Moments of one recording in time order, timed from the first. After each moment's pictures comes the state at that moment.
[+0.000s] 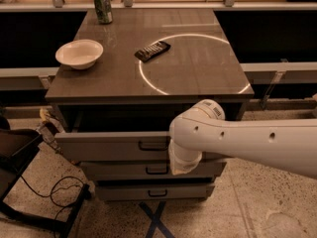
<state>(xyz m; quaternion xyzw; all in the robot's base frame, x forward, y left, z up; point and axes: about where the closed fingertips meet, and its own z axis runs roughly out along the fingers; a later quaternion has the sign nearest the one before) 0.476 -0.067 0.606 -0.78 0.62 -0.01 0.09</state>
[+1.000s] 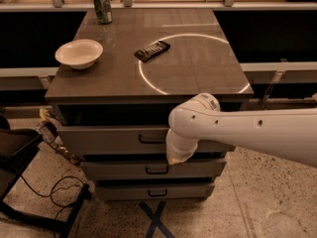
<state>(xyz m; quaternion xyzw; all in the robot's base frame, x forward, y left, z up) 0.519 -0.057 0.596 -0.79 0.60 -0.01 0.11</state>
